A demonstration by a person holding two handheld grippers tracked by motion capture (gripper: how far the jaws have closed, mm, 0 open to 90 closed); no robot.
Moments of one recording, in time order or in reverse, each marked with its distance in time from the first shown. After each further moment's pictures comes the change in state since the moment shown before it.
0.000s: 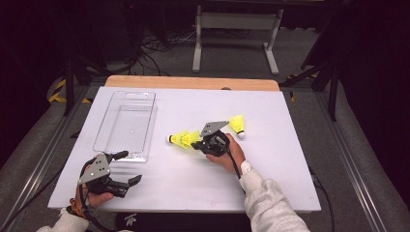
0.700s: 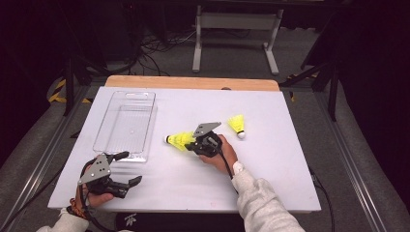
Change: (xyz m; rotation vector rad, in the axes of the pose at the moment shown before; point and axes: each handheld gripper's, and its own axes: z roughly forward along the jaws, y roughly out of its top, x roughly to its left) left arm -0.001 0.000 0.000 0.000 -0.010 0.005; right arm 0.006 0.004 0.022 -0.004 0.011 0.013
